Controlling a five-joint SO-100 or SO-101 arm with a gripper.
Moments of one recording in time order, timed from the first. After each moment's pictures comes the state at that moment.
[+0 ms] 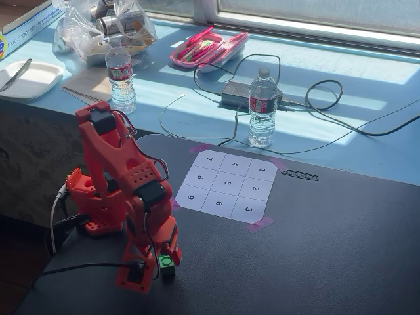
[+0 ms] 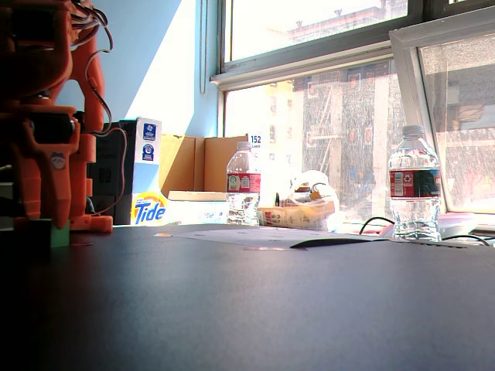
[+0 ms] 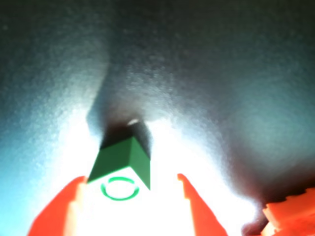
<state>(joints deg) 35.9 104.8 118.7 65.0 -33.3</state>
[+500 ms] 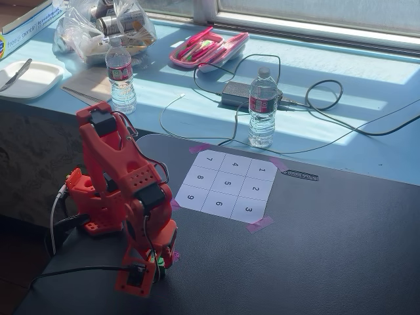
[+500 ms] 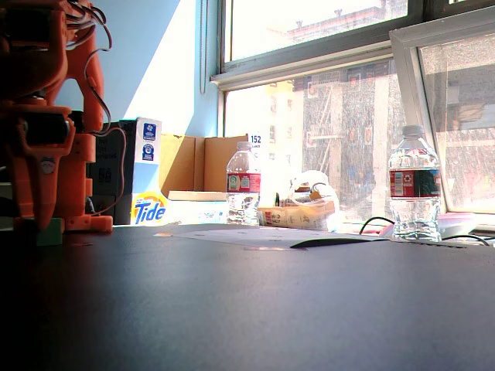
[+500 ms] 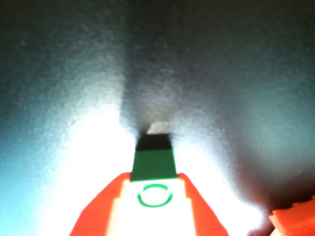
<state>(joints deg) 36.5 103.5 117.7 63.5 -33.0</state>
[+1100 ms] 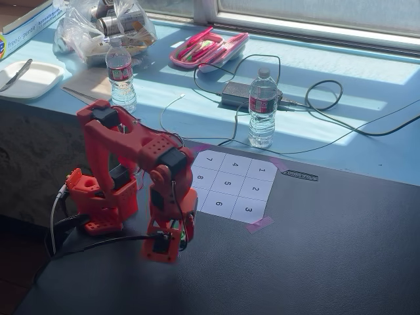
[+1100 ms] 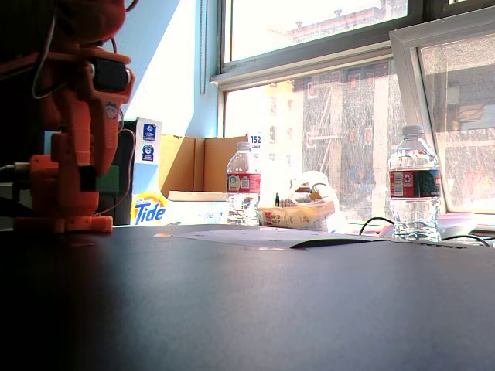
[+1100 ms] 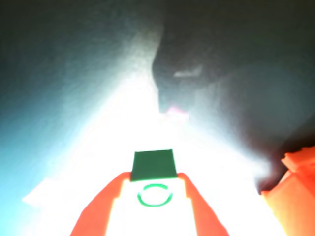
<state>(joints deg) 16.6 107.5 99.2 82.7 -20.0</state>
